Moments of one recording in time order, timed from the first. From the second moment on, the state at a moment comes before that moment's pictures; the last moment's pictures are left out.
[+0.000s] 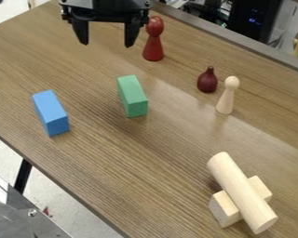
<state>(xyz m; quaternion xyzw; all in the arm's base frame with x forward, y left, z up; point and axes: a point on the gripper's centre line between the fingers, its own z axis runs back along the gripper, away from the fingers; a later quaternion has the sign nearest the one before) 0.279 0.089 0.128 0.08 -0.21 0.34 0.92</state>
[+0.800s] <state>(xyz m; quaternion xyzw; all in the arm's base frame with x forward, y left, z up) 0.269 0.125 0.069 0.11 -0.15 0.37 0.91</state>
